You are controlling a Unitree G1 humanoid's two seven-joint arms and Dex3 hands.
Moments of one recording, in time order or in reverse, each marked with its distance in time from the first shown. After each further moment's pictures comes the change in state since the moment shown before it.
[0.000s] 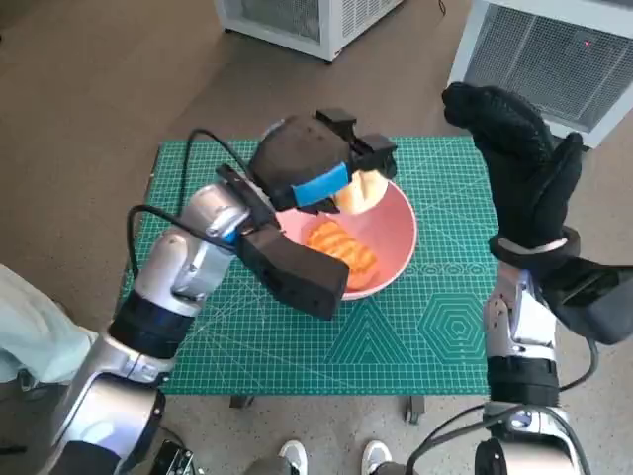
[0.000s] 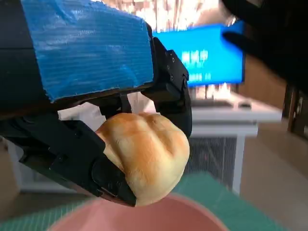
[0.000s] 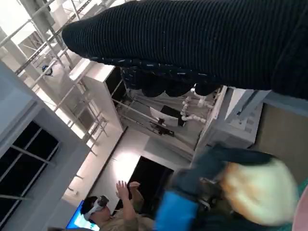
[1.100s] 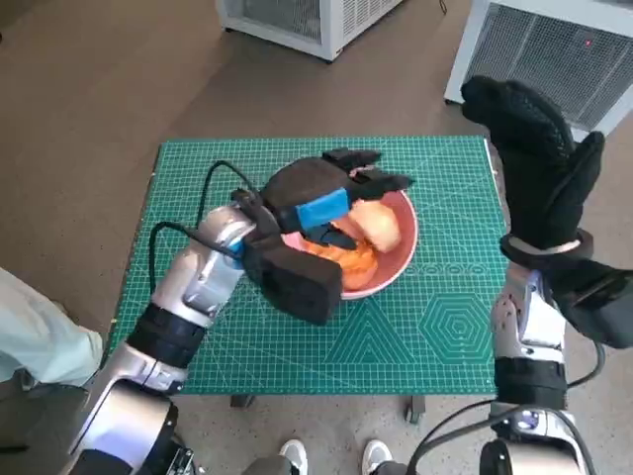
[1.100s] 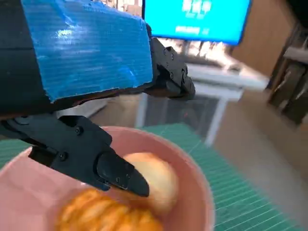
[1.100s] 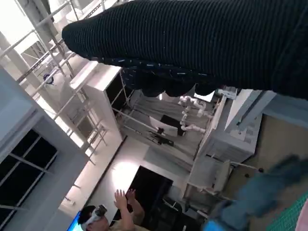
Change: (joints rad) left arm 0.090 -0.037 0.112 0.017 -0.307 -0.057 -0.151; right arm 0.010 -0.015 -0.011 -0.016 -0.015 0.000 -0.035
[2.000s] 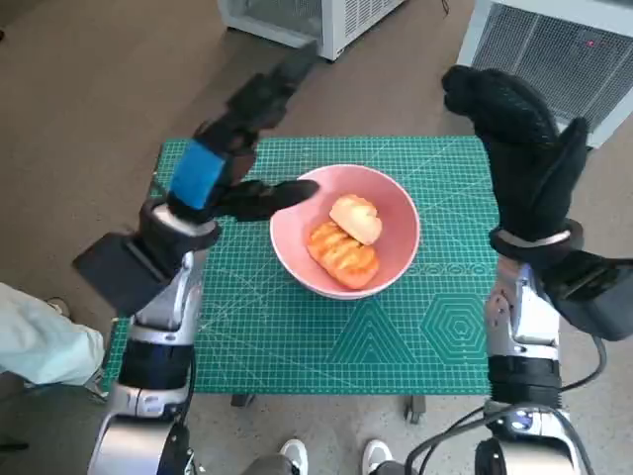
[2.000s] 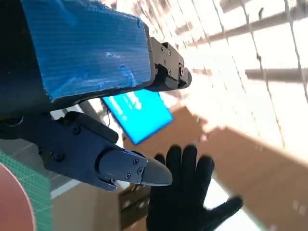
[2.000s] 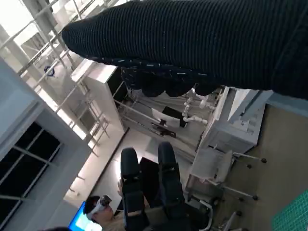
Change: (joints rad) left arm 0.192 -0.127 0.360 -0.200 -0.616 -0.063 -0.036; right arm -0.016 0.016 0.031 -0.066 -0.026 0.071 -0.028
